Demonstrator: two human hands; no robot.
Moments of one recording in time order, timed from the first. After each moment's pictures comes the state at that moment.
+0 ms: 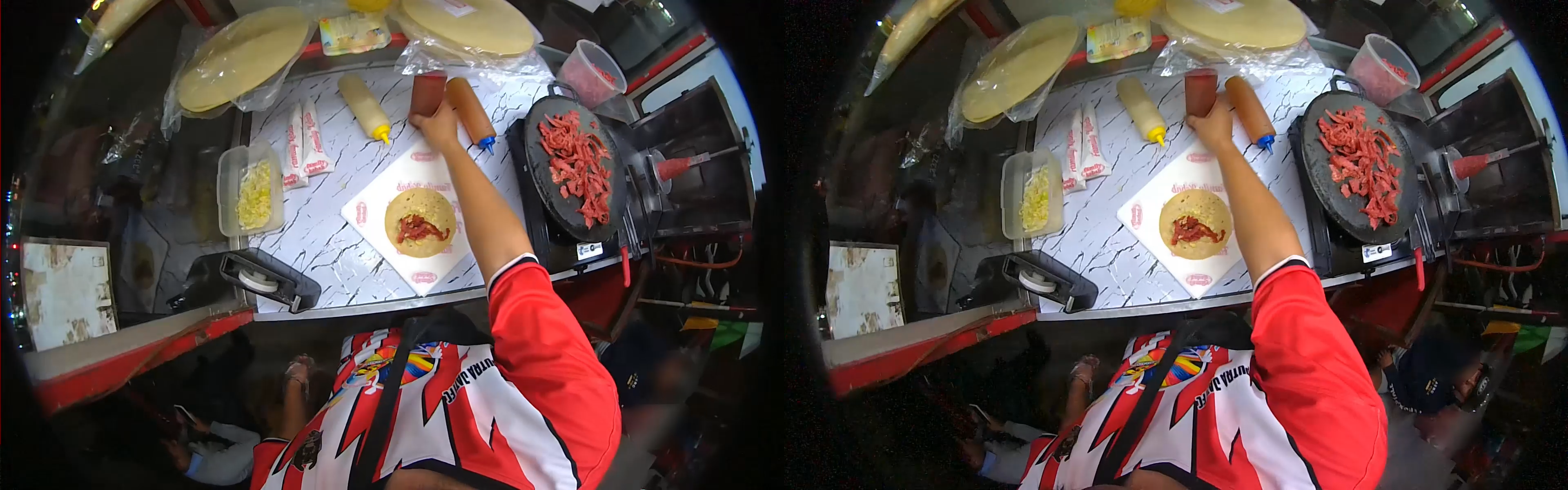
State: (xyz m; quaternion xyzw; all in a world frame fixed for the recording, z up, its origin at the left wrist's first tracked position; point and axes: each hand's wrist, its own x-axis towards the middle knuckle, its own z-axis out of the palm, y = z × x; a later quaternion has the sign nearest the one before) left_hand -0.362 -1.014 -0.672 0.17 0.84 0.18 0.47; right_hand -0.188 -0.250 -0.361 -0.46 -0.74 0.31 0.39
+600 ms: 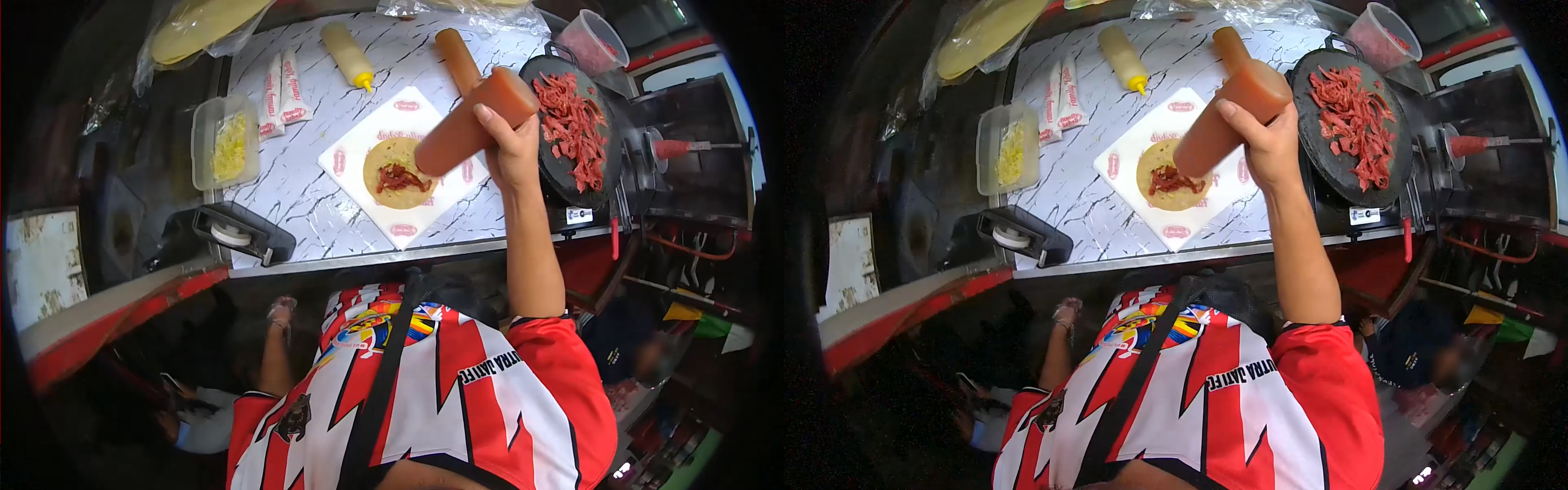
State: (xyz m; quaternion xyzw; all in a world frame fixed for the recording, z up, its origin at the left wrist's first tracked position) left_hand -0.359 -0.970 -0.710 0.24 0.84 0.19 0.45; right_hand -0.072 -0.407 -0.183 -0.27 -0.54 0.64 0.48
